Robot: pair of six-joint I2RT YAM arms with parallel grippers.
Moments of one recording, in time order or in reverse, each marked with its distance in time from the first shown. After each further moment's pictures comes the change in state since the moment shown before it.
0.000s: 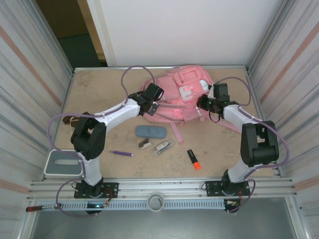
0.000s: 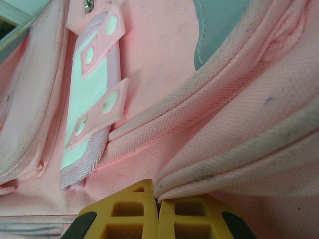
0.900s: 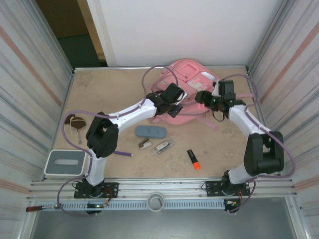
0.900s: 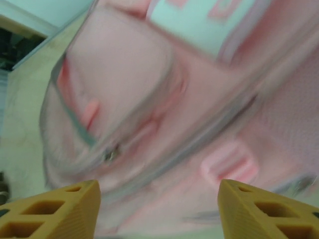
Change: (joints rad) left arm -0.161 0.147 0.261 -0.015 0.222 -0.037; right arm 0.007 -0.159 -0.025 -0.100 -0.057 0.076
